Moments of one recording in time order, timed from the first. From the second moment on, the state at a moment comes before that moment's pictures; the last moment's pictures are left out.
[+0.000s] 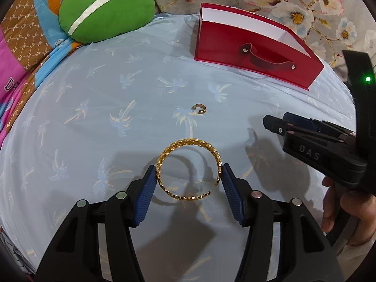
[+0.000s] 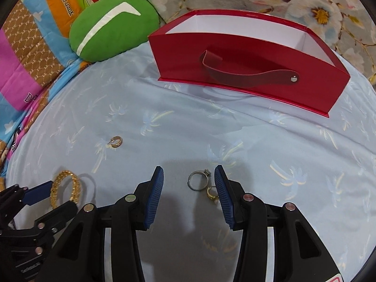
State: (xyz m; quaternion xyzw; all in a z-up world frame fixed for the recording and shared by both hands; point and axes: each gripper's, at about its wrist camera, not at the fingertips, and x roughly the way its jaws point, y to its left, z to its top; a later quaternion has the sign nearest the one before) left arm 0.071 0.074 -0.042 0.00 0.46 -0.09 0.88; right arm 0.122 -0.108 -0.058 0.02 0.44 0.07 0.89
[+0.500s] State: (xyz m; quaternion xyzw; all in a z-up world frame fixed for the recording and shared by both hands) left arm 0.077 0.070 -0.044 0.00 0.47 -0.10 0.88; right arm 0.126 -0.117 -0.070 0.02 0.46 0.07 0.89
